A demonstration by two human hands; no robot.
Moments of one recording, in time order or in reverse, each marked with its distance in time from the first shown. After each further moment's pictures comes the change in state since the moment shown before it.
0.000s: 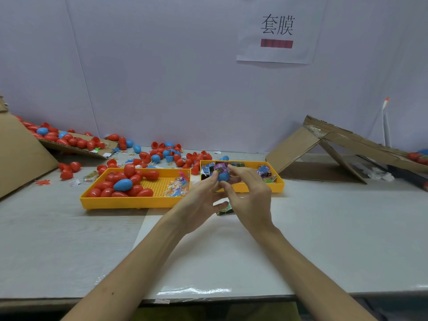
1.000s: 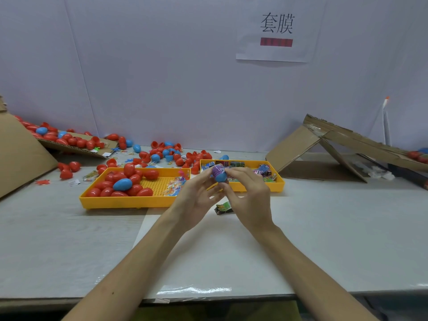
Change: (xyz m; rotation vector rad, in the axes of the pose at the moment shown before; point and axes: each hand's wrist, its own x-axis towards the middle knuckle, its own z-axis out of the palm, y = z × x) left_hand -0.004 0.009 0.001 -0.251 0.106 0.066; right_hand -0.001 0.001 -0.001 -0.066 -0.028 -0.036
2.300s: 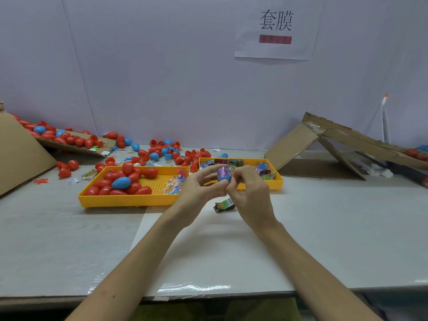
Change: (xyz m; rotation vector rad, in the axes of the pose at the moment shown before) left_hand 0.002 -0.003 0.001 0.478 0.017 0.173; right_hand 0.003 0.003 -0.003 0.032 -0.028 -0.020
